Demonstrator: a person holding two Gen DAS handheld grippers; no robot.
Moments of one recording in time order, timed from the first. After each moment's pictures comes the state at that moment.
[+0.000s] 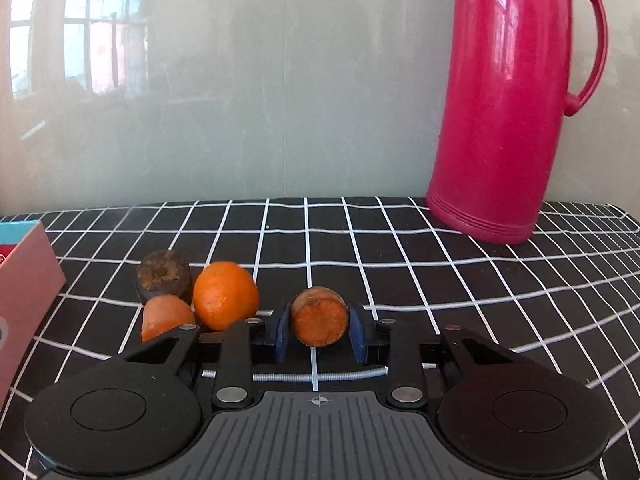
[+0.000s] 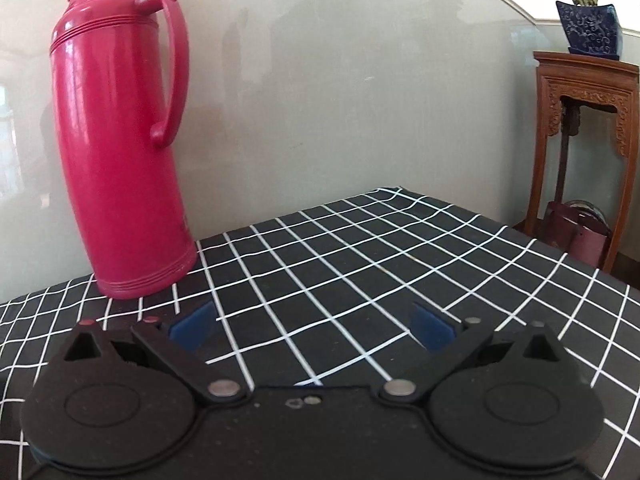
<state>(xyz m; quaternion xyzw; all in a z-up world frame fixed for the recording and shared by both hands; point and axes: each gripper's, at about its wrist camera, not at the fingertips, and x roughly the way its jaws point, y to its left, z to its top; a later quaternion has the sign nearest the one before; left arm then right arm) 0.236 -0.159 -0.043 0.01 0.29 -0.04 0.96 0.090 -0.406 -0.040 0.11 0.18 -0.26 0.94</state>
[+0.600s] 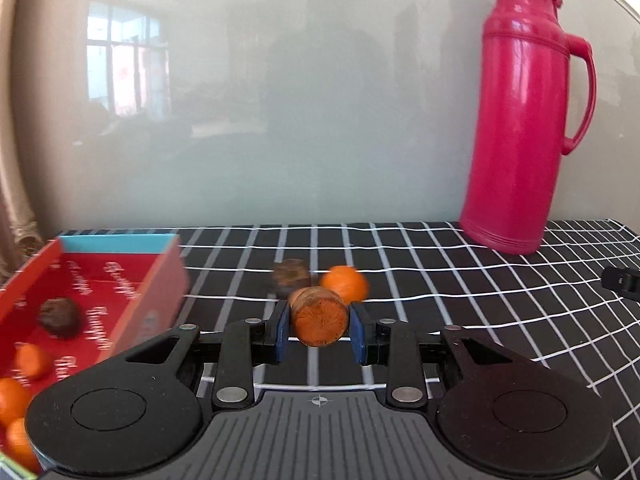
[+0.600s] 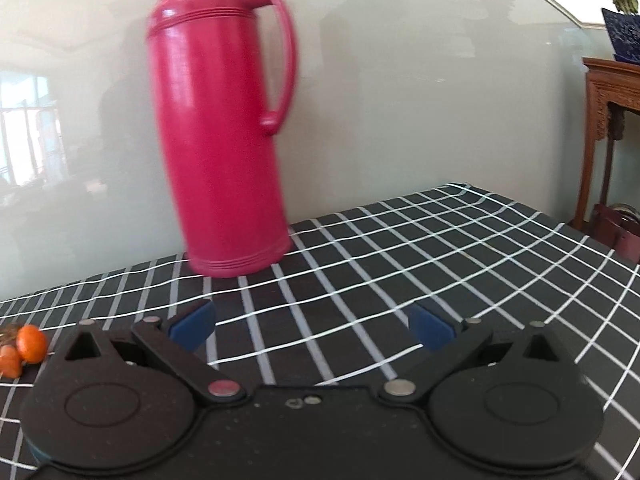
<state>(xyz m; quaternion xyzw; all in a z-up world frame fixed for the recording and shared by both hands) 0.147 -0.075 0.005 0.02 0.25 0.00 0.97 0.095 -0.333 -0.027 0.10 0.19 -0.18 0.96</state>
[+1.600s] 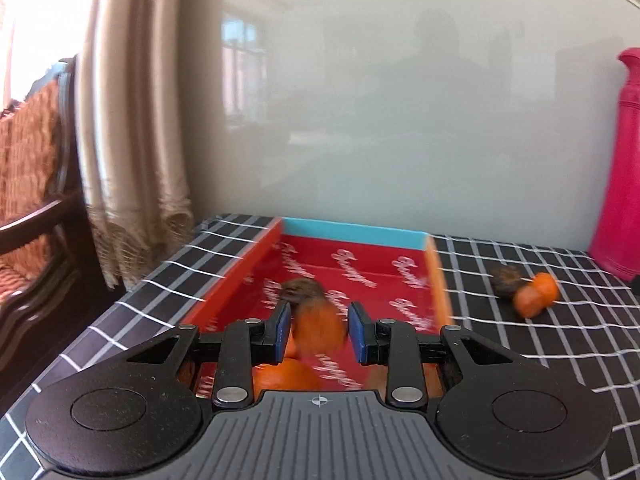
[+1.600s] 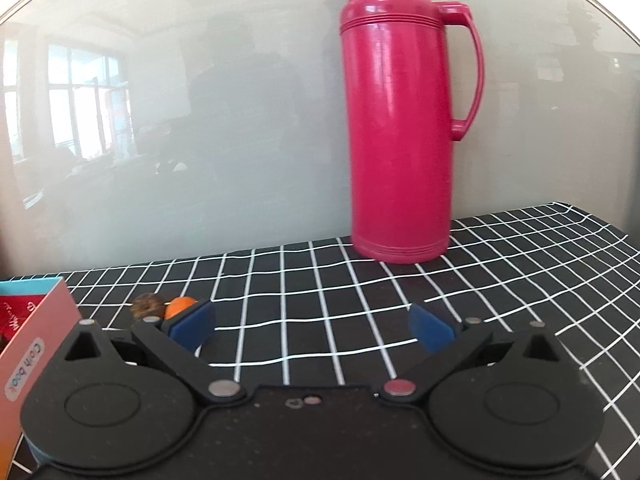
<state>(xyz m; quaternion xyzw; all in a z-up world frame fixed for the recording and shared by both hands) 0.096 0.092 0.009 -0.01 0.22 0.14 0.96 0.107 -0.202 -0.013 0.07 0.19 -0.08 0.98</state>
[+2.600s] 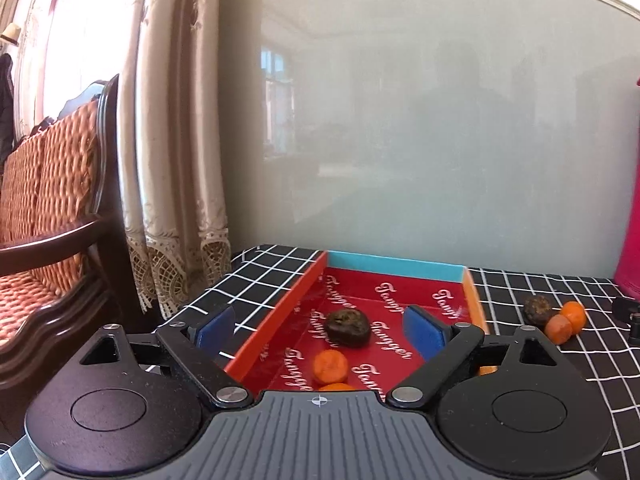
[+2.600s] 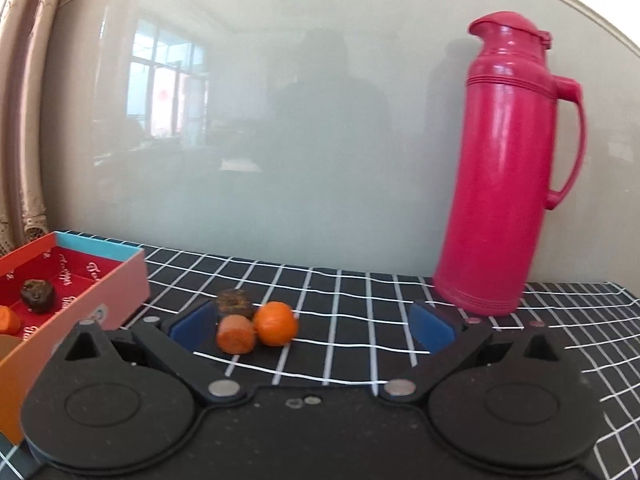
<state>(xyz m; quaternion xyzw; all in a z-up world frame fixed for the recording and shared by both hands) 0.080 0.108 0.014 -0.01 0.17 0.18 0.97 0.111 -0.140 -0.008 -0.03 0.16 0.02 0.99</state>
